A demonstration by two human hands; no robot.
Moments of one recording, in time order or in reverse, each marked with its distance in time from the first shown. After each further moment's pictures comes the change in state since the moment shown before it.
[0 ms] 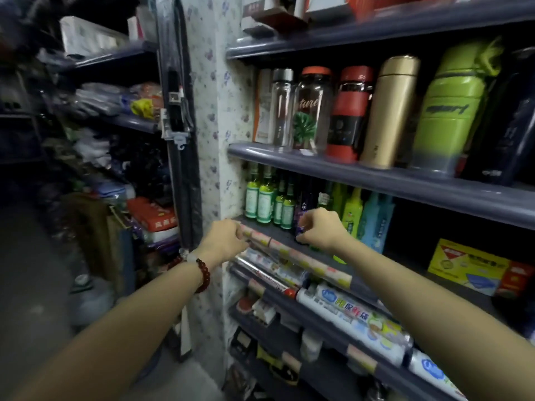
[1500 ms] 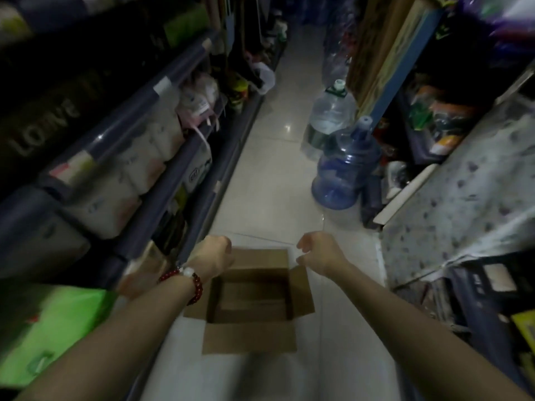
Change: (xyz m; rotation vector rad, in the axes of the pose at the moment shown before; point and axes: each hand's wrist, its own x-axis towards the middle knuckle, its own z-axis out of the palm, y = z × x) left_hand -0.340 -0.531 0.359 0.091 -0.060 -1.153; right_hand -0.146 -0.056 0.729 0.047 -0.959 -0.553
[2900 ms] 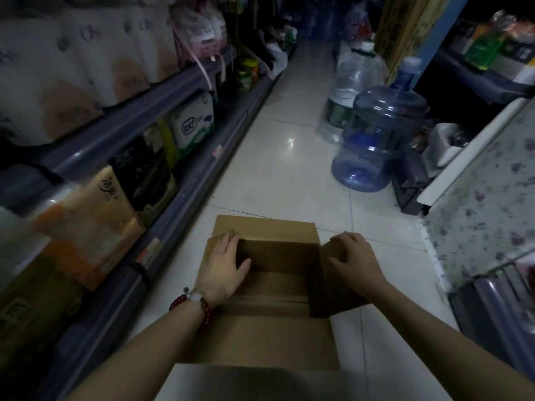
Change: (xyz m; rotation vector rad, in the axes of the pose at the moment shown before) left_hand 0.122 -0.095 0.294 -0.259 0.263 0.113; right_hand 0.110 0.185 0.221 -0.062 0.324 -0.168
